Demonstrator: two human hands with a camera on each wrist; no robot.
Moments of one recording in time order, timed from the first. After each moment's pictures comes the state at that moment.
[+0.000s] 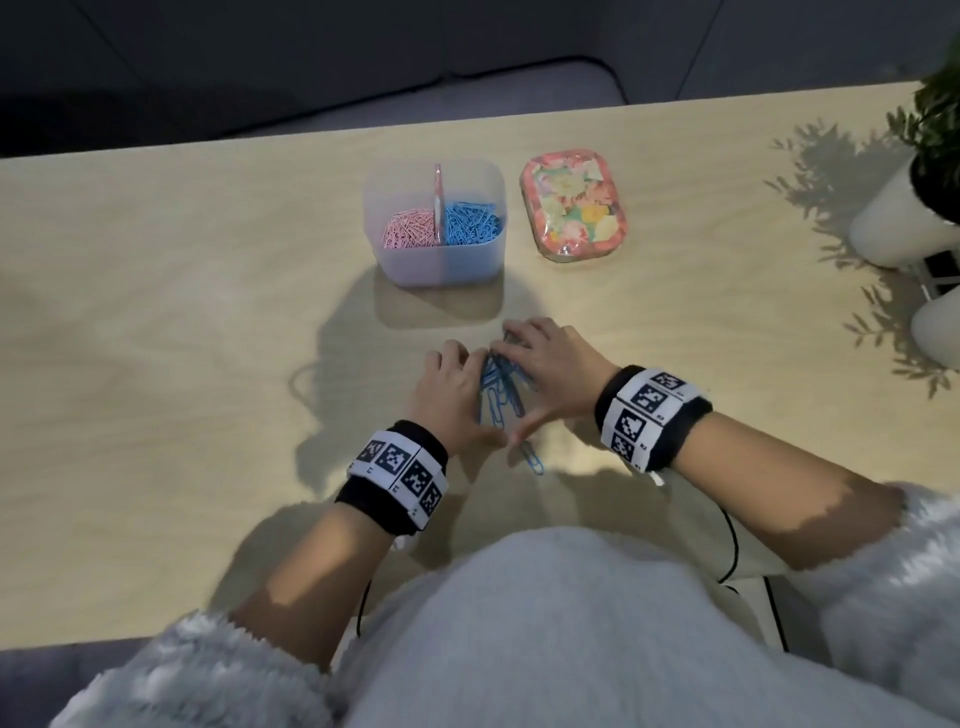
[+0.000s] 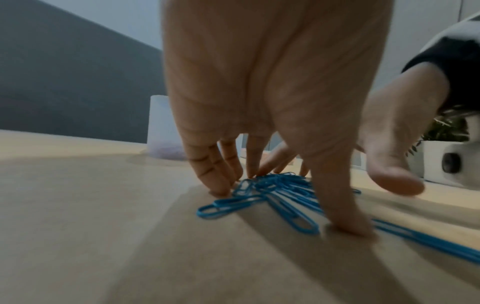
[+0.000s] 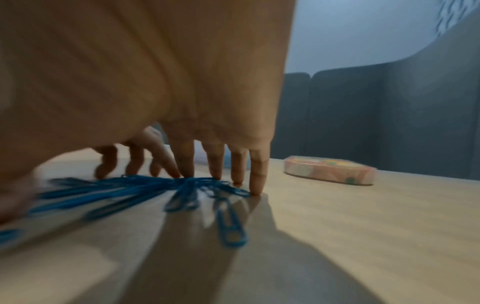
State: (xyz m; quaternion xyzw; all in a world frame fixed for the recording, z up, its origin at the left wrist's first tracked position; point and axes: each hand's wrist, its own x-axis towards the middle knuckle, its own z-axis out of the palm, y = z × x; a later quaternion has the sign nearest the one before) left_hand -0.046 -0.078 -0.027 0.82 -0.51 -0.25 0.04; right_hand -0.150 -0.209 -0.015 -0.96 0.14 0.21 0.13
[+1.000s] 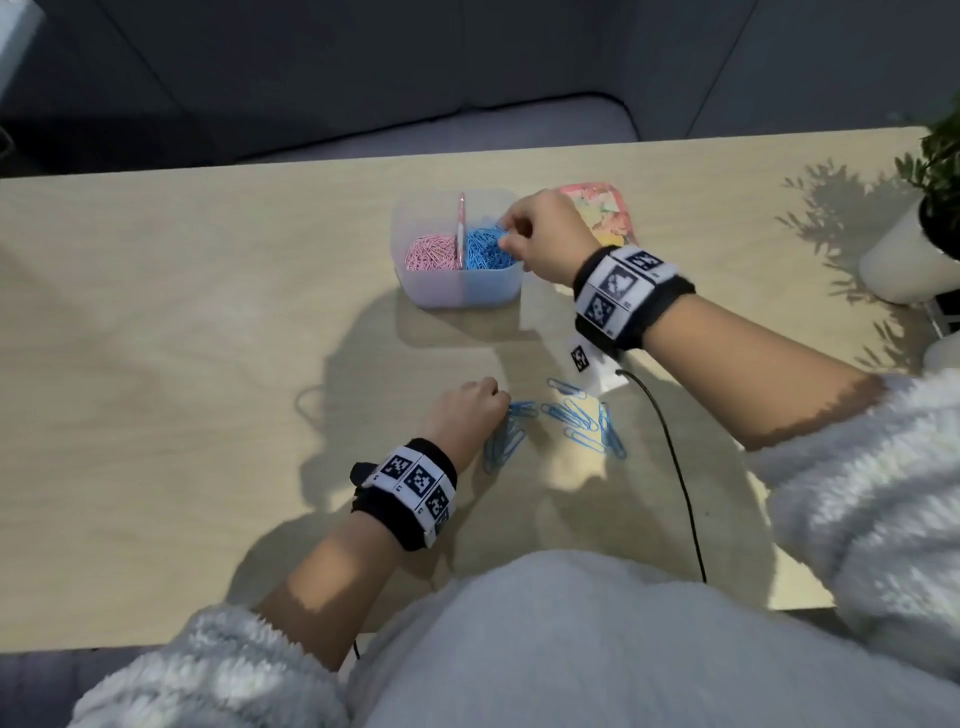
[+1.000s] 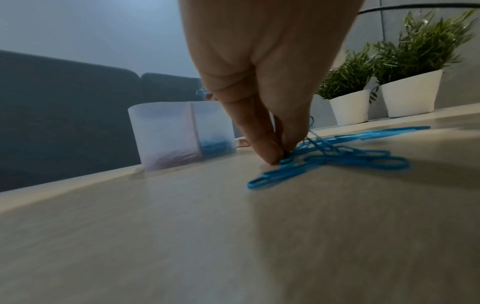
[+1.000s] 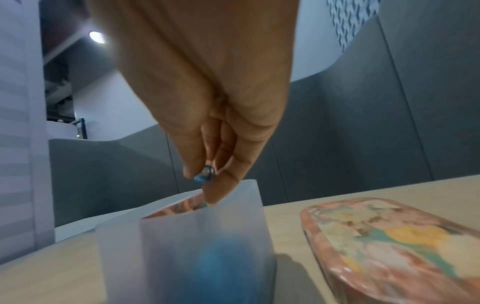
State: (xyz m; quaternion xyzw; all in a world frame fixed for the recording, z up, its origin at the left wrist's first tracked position) left_hand -0.043 -0.084 -0.022 0.77 -0.61 -0.17 -0.04; right_hand -0.051 -0.267 0.059 -0.89 0.31 -0.06 0.34
